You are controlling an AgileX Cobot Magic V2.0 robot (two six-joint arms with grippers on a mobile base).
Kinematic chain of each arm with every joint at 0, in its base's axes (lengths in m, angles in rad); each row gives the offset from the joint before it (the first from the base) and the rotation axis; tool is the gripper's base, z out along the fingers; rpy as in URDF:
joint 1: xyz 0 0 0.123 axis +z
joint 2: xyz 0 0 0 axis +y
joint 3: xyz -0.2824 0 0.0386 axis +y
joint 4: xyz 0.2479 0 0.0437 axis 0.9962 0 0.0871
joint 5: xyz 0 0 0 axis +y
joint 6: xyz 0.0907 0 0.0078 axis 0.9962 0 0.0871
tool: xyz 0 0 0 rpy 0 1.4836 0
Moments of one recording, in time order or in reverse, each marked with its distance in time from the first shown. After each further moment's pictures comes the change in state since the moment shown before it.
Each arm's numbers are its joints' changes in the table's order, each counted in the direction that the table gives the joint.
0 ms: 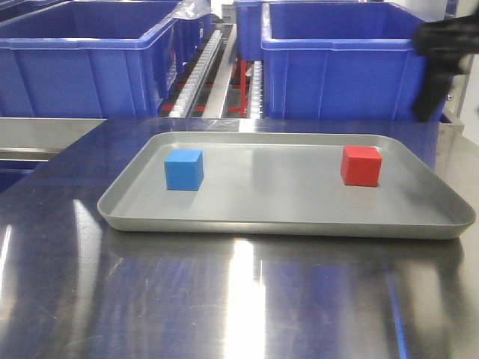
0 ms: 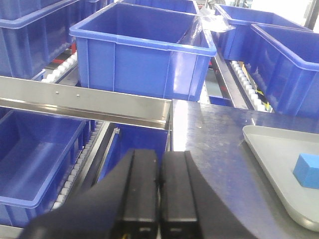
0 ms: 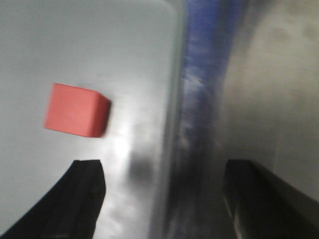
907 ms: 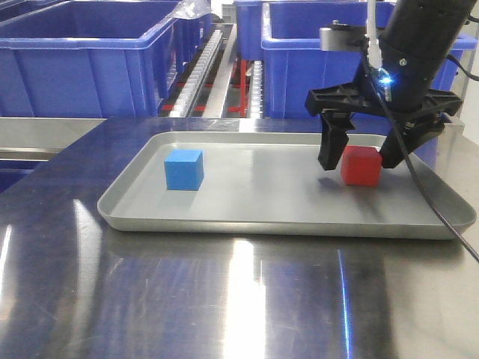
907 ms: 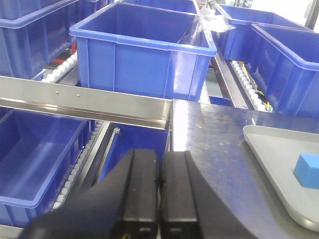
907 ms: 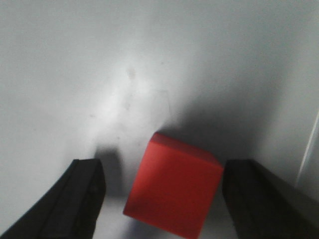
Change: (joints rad) left arm 0.000 0.000 0.000 0.000 0.000 0.000; right arm 0.133 0.320 -0.201 0.025 0.019 0.000
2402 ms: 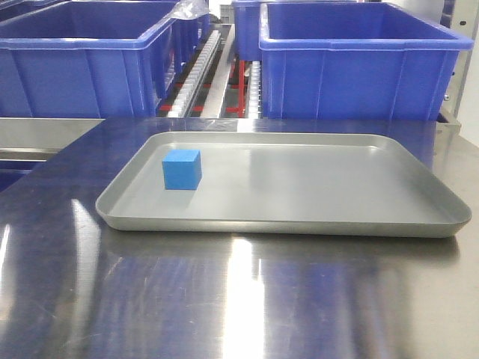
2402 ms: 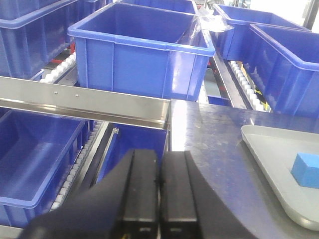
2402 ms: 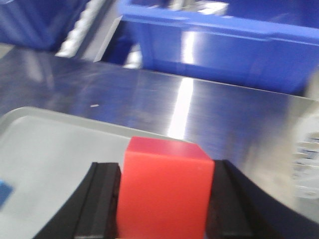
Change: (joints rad) left arm 0.000 0.000 0.000 0.000 0.000 0.000; right arm -0.104 -0.636 0.233 -0.079 -0.257 0.000
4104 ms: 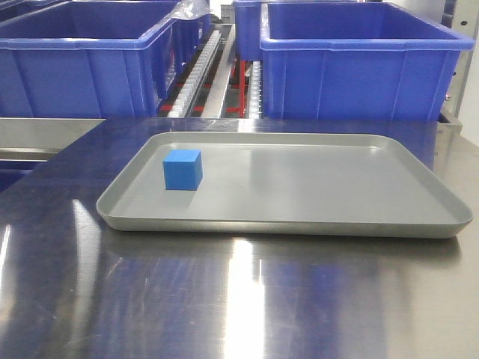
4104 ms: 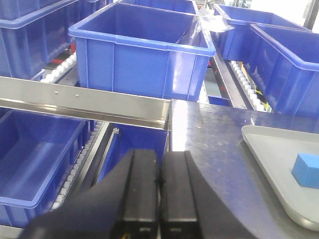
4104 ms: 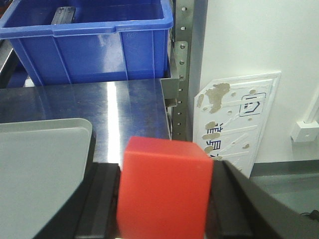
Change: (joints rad) left arm 0.000 0.000 0.000 0.000 0.000 0.000; right arm -0.343 -0.689 0.556 -0.006 -0.067 0.000
